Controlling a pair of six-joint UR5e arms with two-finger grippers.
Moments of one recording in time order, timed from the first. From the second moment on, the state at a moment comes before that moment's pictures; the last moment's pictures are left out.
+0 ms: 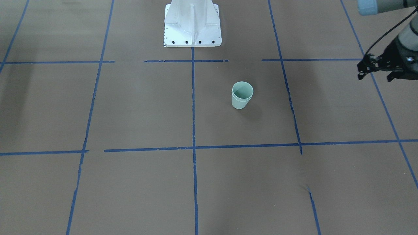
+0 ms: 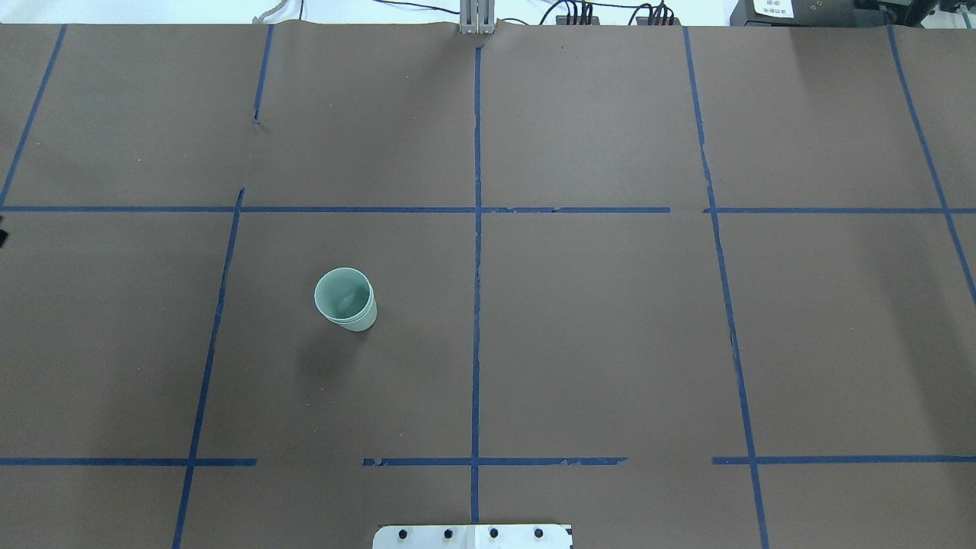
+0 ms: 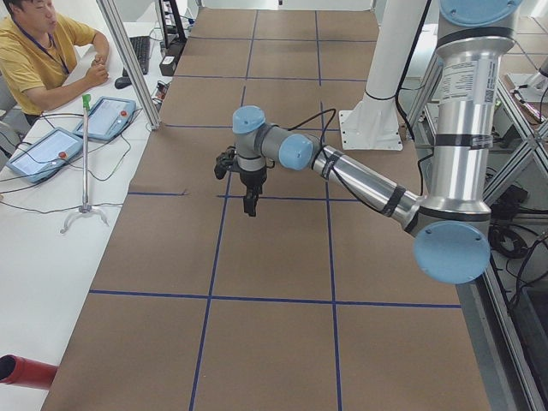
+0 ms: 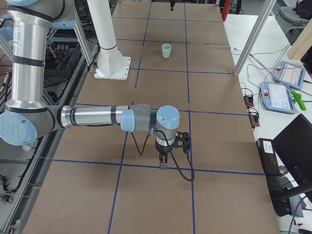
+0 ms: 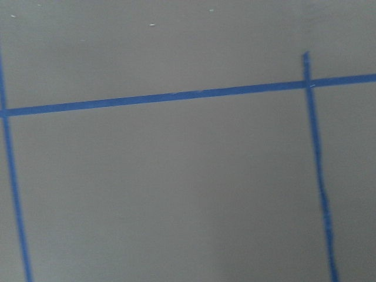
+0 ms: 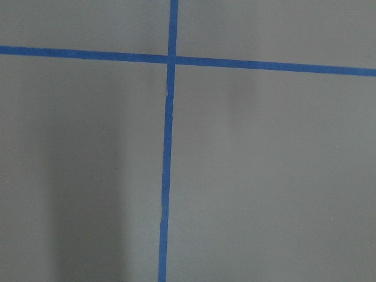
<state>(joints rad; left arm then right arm) -1.26 -1.52 -2.01 -1.44 -2.23 -0.18 1.56 -1.71 1.79 -1.68 2.26 -0.04</state>
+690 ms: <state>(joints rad) -1.62 -1.42 -1.84 -1.44 -2.27 0.23 1.56 -1.71 1.79 -1.68 2.26 -0.04</state>
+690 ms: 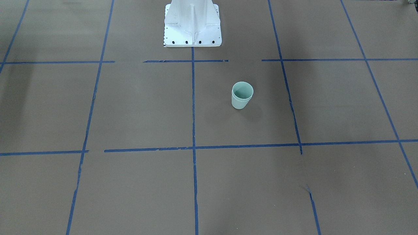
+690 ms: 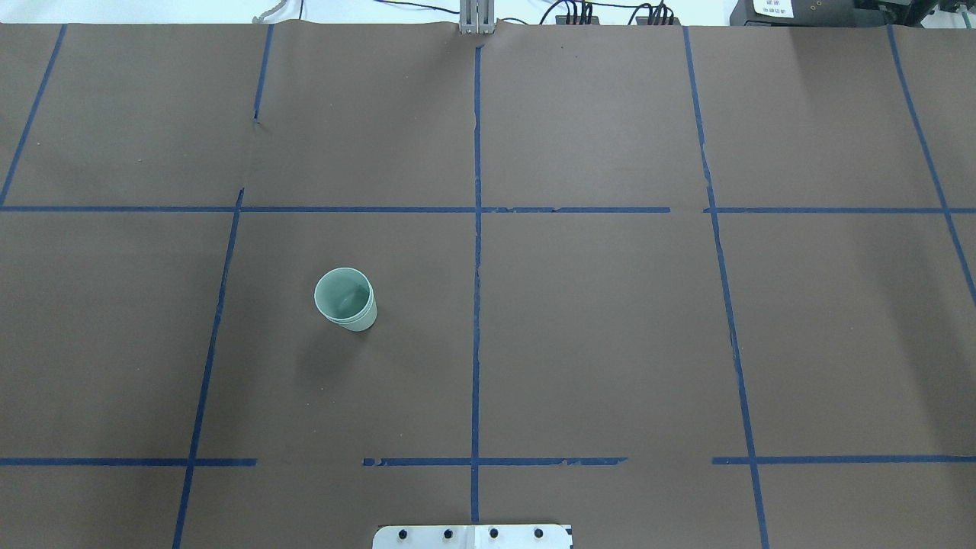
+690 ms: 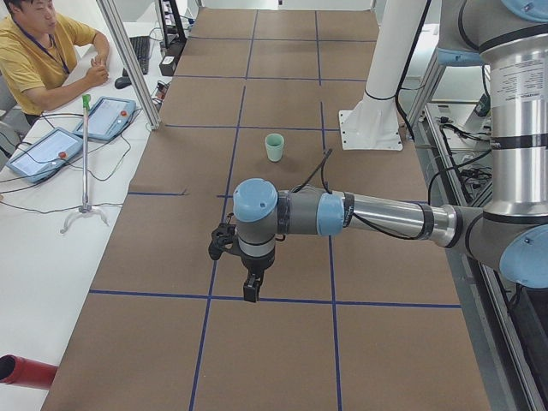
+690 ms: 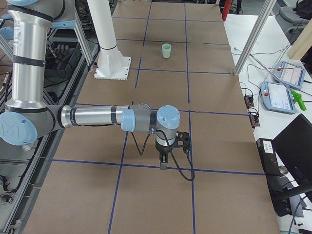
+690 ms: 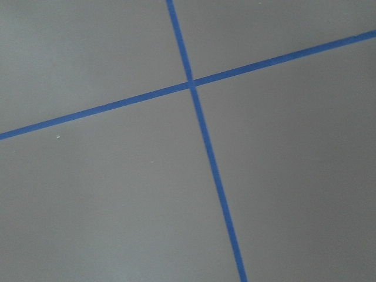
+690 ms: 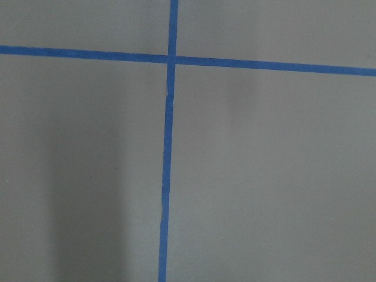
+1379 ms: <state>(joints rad) -1.62 -1.42 -1.82 -1.49 -2.28 0.24 1.56 -1.71 1.79 -1.68 2.26 -0.04</state>
